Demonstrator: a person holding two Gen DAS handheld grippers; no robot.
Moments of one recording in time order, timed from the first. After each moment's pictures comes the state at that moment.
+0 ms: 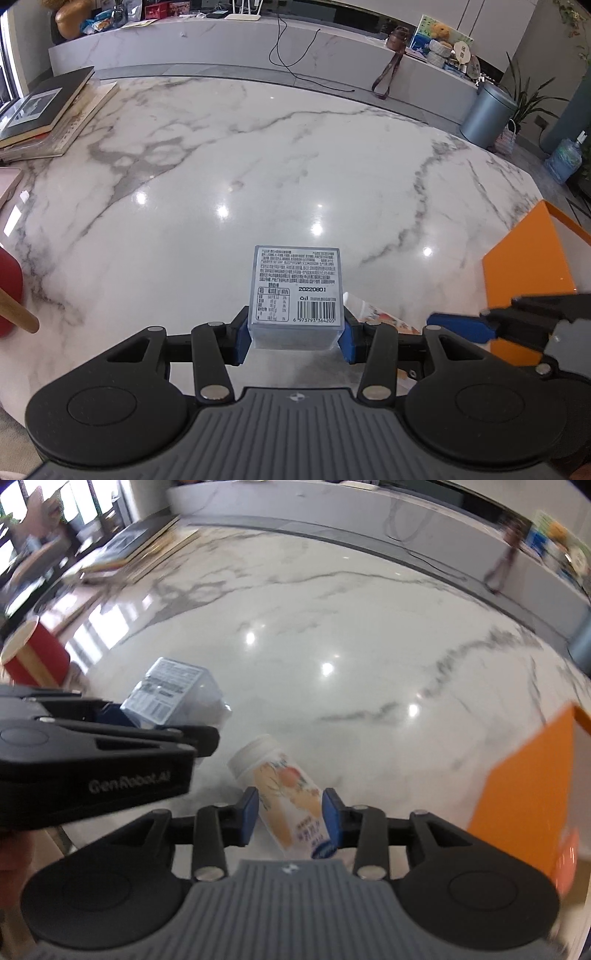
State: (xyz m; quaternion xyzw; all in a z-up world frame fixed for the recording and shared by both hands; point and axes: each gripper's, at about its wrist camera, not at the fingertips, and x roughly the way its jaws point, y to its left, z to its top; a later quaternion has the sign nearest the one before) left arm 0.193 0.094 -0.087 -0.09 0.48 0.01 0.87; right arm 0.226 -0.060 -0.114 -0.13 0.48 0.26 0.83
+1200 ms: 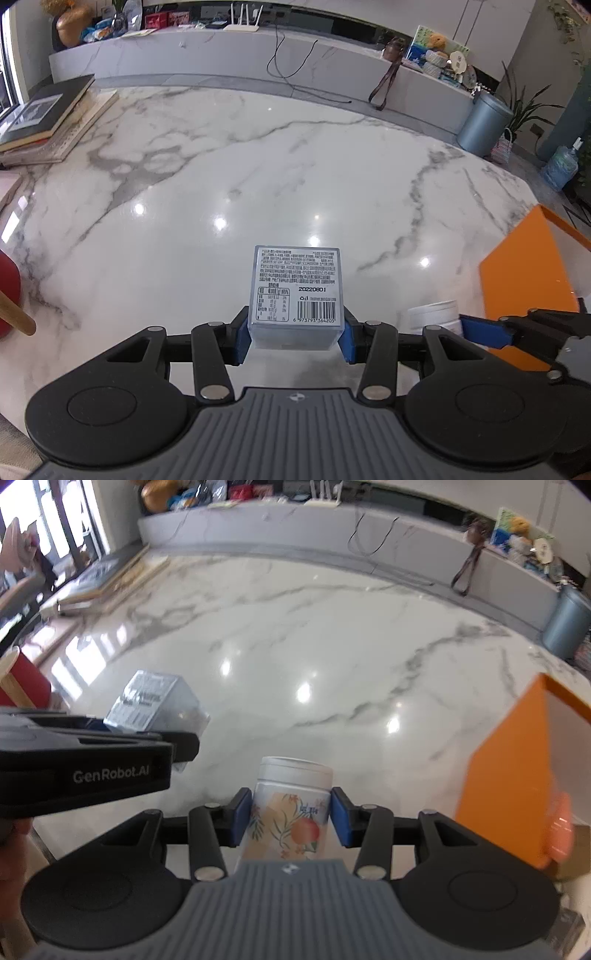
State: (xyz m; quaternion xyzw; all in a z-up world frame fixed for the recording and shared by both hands) left arm 0.184 0.091 -0.083 -0.09 0.46 0.01 0.88; right arm 0.209 -0.080 -0.111 -0.08 0.45 0.20 0.87
